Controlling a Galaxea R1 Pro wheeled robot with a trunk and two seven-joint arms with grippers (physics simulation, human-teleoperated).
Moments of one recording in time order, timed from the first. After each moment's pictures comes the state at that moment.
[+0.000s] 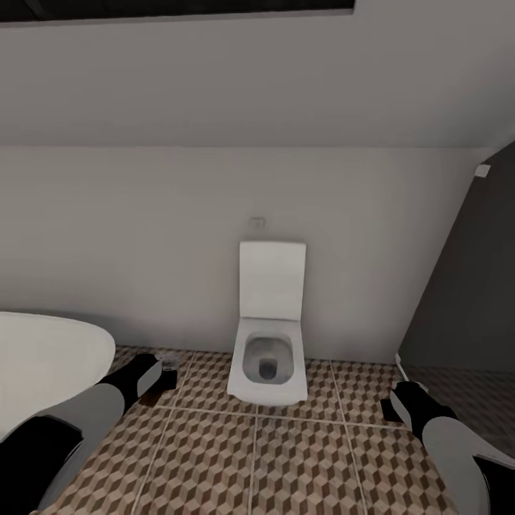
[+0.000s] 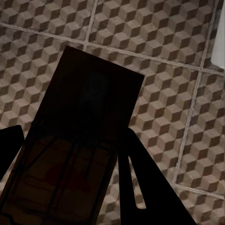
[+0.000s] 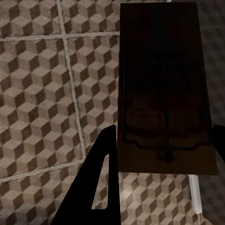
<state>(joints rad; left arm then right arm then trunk) -0.97 0.10 -0.43 -0.18 0.57 0.55 0.16 -0.82 -0.17 -0.31 -0.25 0.27 0.55 -0.12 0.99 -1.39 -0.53</state>
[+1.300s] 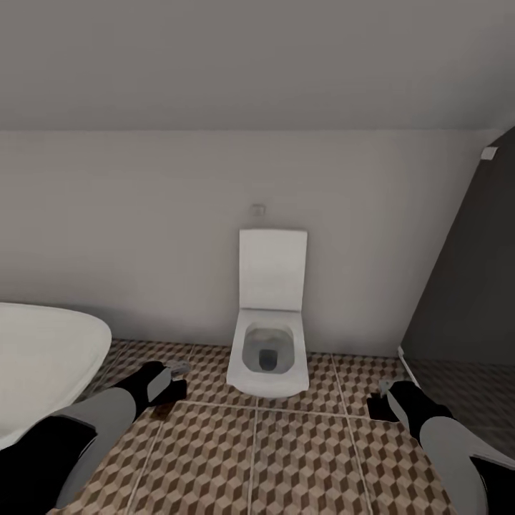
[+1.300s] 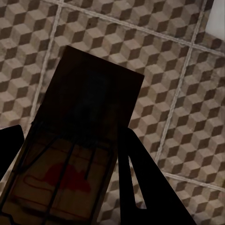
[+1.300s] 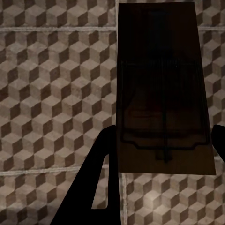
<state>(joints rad) -0.97 0.03 -0.33 -0.09 0.56 0.54 0.16 -0.82 -0.16 -0.28 -0.25 0.28 0.55 0.09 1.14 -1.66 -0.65</state>
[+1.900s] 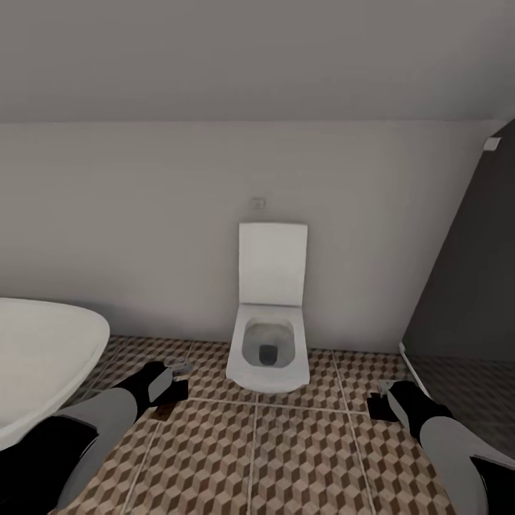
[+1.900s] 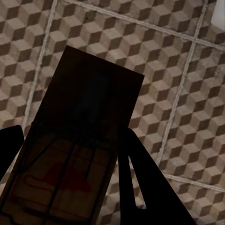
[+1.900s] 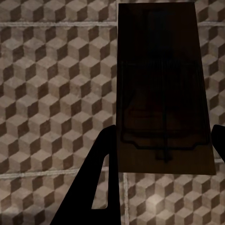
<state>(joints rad) -0.97 0.03 -0.33 -0.09 0.56 0.54 0.16 -0.82 -0.16 -0.28 -0.25 0.28 0.55 0.09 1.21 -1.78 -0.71</state>
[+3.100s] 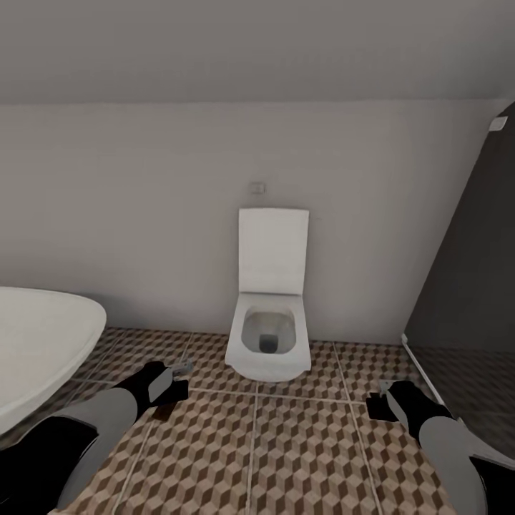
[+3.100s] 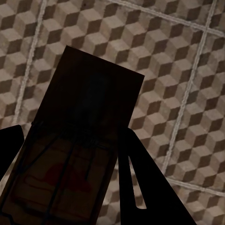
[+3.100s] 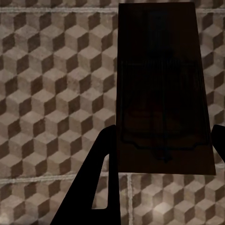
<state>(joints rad) -0.97 0.03 -0.33 -0.09 0.56 0.54 0.16 -0.82 -0.16 -0.28 -0.25 0.28 0.55 0.09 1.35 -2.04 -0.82</state>
